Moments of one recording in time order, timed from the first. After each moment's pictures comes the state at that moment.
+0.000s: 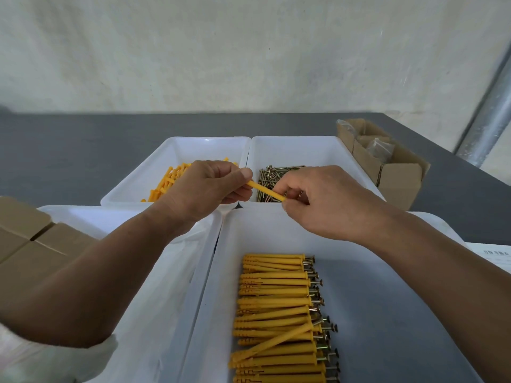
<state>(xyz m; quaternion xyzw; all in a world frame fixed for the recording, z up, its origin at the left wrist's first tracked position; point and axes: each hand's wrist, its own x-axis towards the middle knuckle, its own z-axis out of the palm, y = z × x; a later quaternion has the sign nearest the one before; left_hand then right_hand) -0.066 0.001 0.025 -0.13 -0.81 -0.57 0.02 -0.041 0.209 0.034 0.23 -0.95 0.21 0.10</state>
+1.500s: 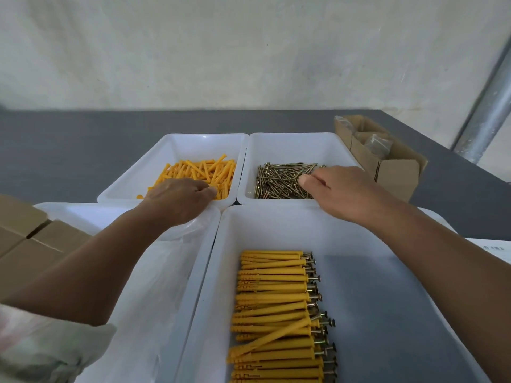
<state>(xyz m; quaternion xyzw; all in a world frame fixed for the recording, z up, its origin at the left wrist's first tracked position) -0.090 -0.036 0.005 0.00 -0.99 -0.14 0.02 -0.072 0.240 0.016 0.10 -0.98 0.15 0.08</state>
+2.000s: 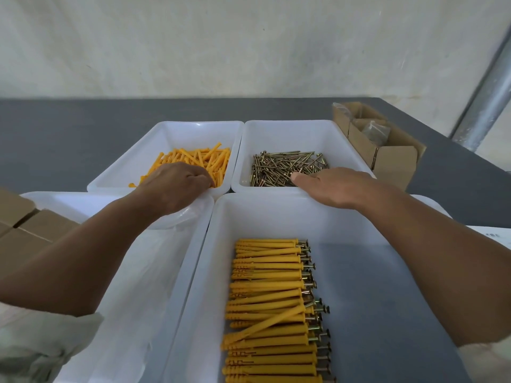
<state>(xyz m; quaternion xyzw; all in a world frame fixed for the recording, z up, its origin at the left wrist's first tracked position) -0.085 -0.033 0.008 -0.05 -0.97 -0.25 0.04 -0.102 0.247 -0.003 0.03 -0.99 0.07 -0.10</state>
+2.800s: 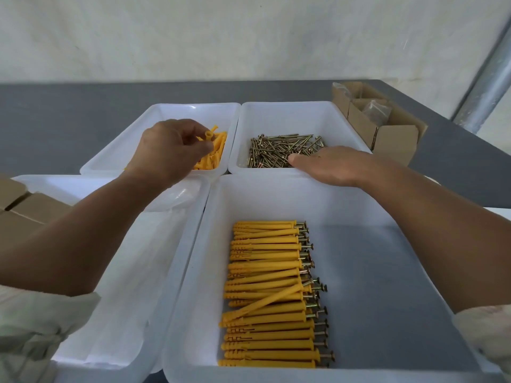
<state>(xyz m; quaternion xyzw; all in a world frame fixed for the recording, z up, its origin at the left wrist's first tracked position) -0.083 -0.023 0.011 -0.05 -0.91 -0.38 0.18 -0.100 0.247 0.001 0.03 -0.99 0.12 -0.09</state>
